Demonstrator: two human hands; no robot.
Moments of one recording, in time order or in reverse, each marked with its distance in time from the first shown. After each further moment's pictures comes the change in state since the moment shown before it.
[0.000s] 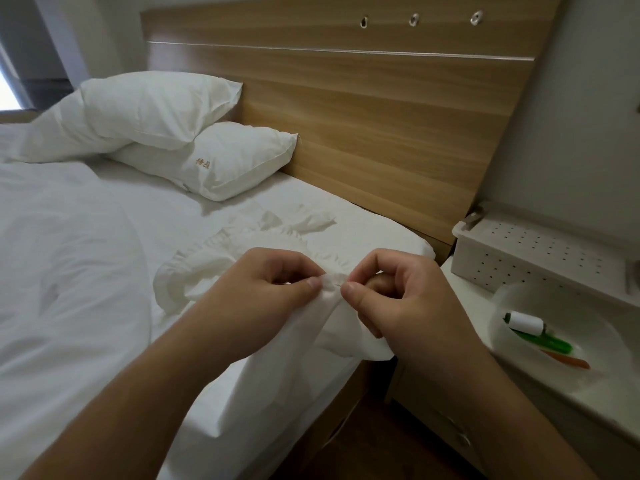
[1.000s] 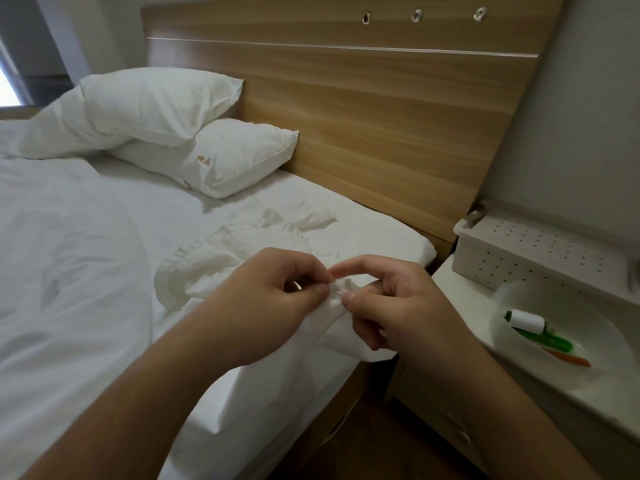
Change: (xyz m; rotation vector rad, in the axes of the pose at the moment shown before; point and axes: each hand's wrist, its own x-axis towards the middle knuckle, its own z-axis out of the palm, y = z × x) left_hand 0.006 -0.012 0.000 0.166 -0.052 0.166; right_hand 0.002 -0.001 -0.002 0.099 -0.213 0.122
